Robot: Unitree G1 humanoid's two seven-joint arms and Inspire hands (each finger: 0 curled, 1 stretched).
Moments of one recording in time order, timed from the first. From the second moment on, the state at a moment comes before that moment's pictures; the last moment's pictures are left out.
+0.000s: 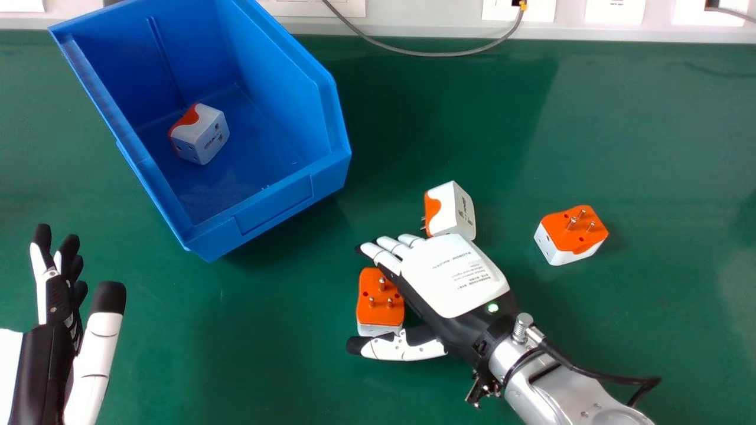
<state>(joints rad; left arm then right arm) 0.53 0.13 0.30 -0.06 0.00 -0.51 -0.06 -0.25 -0.29 0.64 0.40 -1.03 -0.05 -0.23</state>
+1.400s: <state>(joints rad) 0.57 0.14 0.31 -0.11 -0.01 -0.49 -0.07 -0.31 -0.27 0.64 0.57 -0.90 -0.29 -0.39</state>
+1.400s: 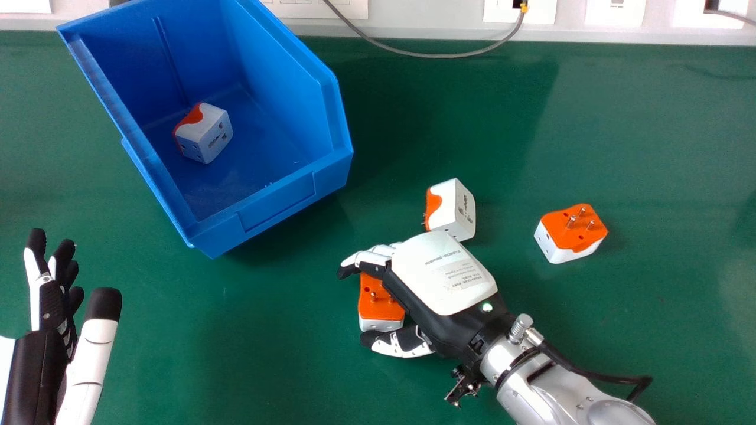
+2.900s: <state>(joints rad) 0.53 0.14 0.32 -0.12 -0.01 -0.45 -0.07 -0.42 -0.15 0.53 0.21 -0.84 -0.38 -0.28</state>
